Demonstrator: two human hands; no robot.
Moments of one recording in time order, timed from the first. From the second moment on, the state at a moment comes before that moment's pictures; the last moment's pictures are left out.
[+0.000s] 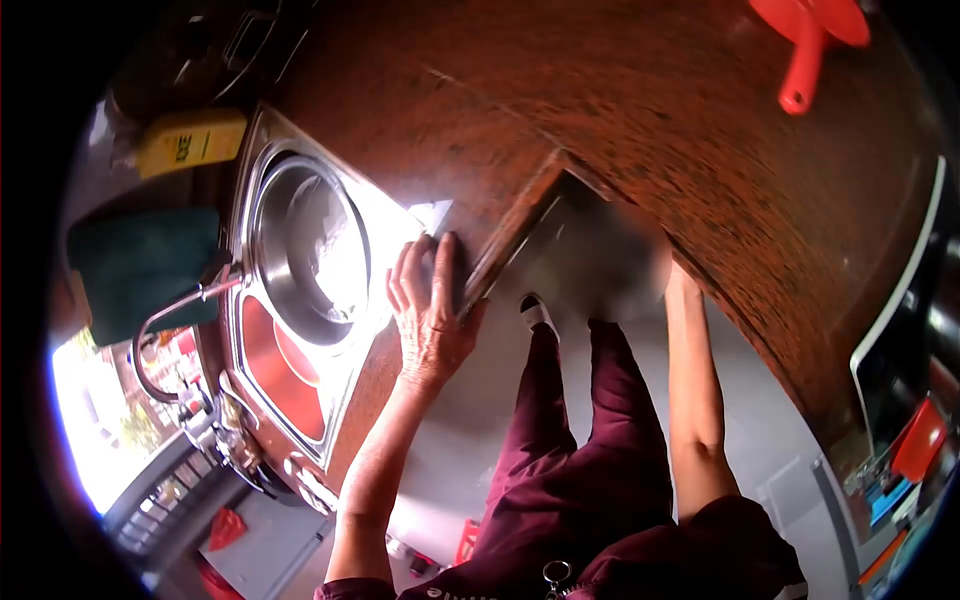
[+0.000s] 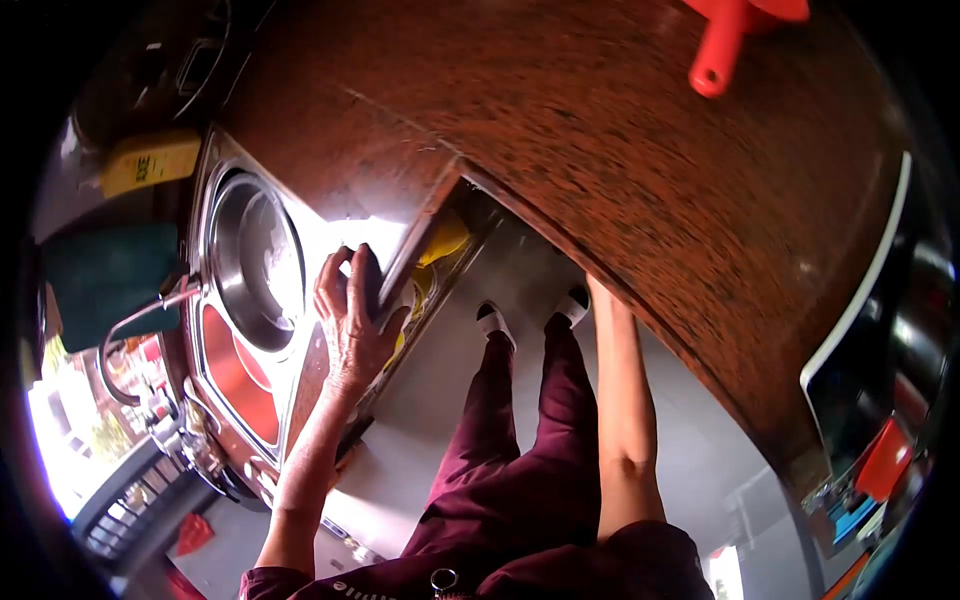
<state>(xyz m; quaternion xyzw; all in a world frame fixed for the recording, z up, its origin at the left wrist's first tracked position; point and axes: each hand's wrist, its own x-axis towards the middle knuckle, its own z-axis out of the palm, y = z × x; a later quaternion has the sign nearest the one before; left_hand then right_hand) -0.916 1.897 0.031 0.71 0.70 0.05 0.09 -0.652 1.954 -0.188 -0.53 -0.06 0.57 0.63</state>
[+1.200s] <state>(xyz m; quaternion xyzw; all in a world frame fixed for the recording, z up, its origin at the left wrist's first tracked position) -0.934 1.899 0.028 0.71 0.69 -0.01 0.13 -0.647 2.003 -0.231 -0.76 -0.29 0.40 0.43</state>
